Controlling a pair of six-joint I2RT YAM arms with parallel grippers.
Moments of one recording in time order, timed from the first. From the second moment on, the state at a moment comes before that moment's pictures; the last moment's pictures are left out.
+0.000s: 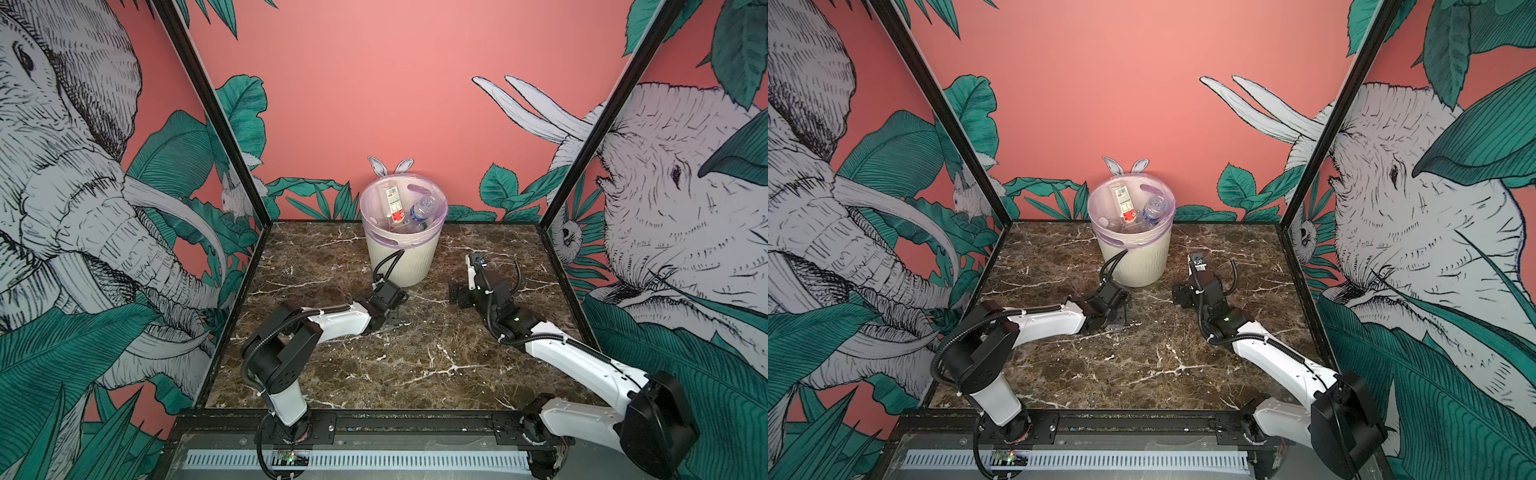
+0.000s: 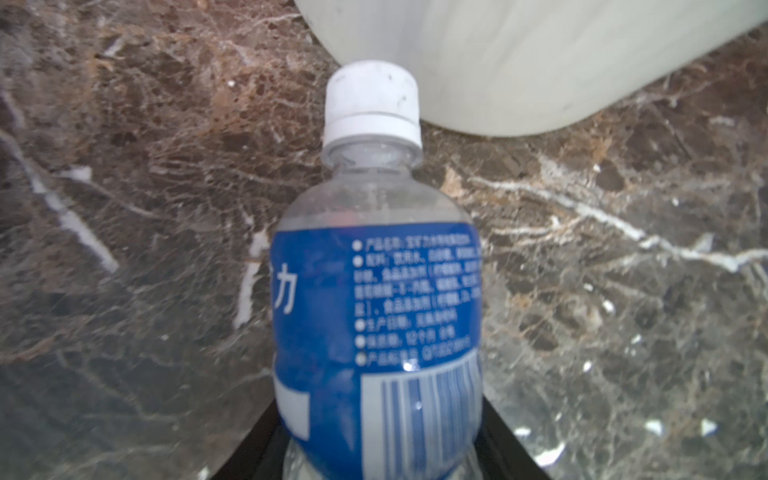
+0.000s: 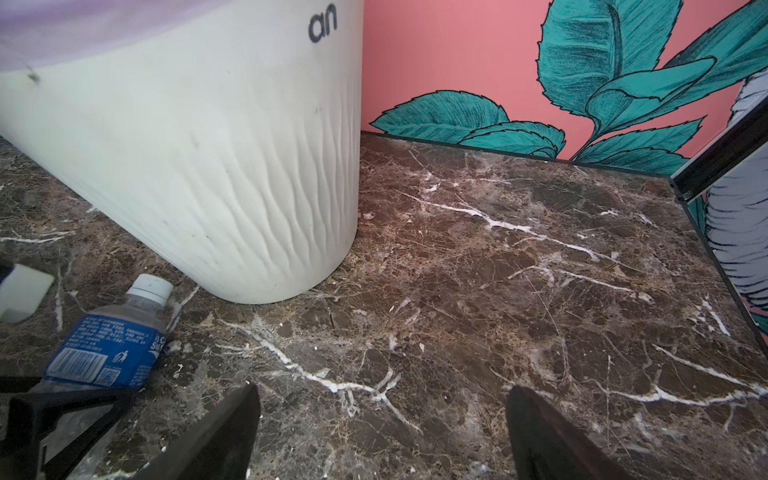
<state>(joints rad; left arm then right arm) -0.78 1.67 0.88 -0.23 -0.31 -0.68 0.60 1.19 0.75 -0.07 0.35 0.18</state>
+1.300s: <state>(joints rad) -0.78 0.67 0.33 -0.19 -0.23 -0.27 0.60 1.23 0.75 -0.05 0.31 0.20</state>
